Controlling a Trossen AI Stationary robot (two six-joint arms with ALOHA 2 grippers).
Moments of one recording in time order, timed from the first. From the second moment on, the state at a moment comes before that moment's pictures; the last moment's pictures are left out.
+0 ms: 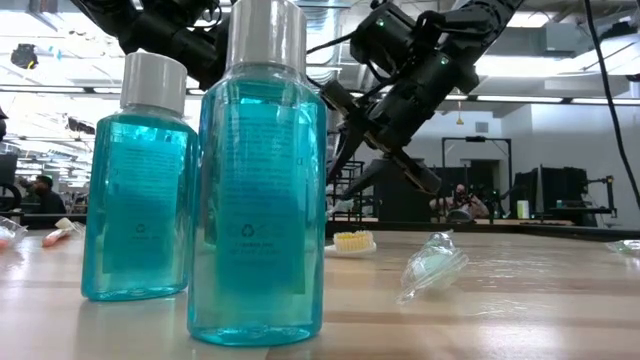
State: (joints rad) left arm 0.28 1.17 0.67 0.08 0.01 -0.40; right arm -0.03 1.79 1.02 -0.07 0.04 1.28
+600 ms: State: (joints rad) left arm 0.28 1.17 0.67 0.08 0.03 -0.40; right arm -0.02 1.79 1.02 -0.01 0.06 1.34
